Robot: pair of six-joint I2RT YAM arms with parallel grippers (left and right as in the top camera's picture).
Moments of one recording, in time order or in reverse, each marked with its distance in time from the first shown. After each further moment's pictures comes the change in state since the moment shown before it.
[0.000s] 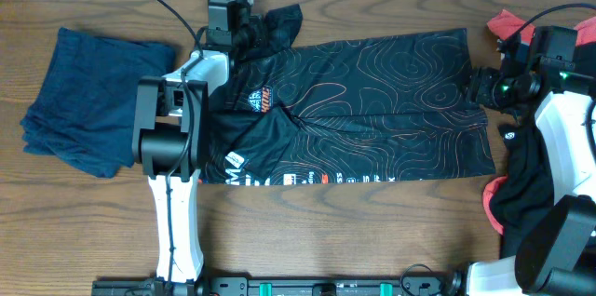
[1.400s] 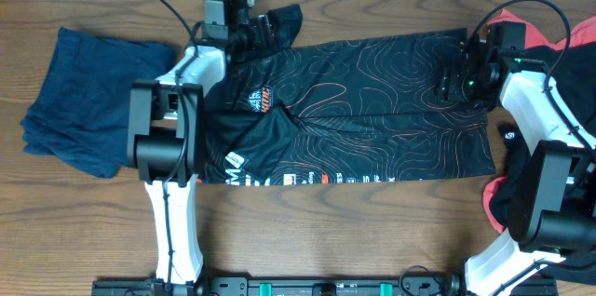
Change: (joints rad) left arm -0.004 -0.051 0.007 -0.148 0.068 0.031; right arm 0.112 0.221 0.035 0.106 0.097 -0.037
